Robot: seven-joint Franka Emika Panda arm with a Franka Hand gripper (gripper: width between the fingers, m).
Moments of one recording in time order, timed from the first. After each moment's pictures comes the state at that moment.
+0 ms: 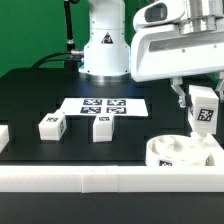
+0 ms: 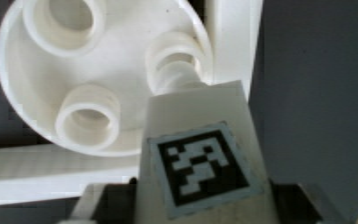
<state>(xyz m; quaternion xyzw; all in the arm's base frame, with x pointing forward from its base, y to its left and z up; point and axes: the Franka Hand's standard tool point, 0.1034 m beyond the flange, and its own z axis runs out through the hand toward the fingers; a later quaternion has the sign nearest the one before) 0.605 0.117 0.100 -0.99 0.02 -0.15 0.06</state>
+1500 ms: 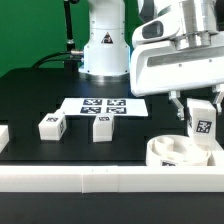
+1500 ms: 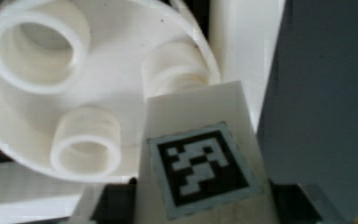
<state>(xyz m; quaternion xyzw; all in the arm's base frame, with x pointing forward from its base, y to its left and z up) 0.599 0.118 0.076 -0.97 0.03 -0.21 0.07</state>
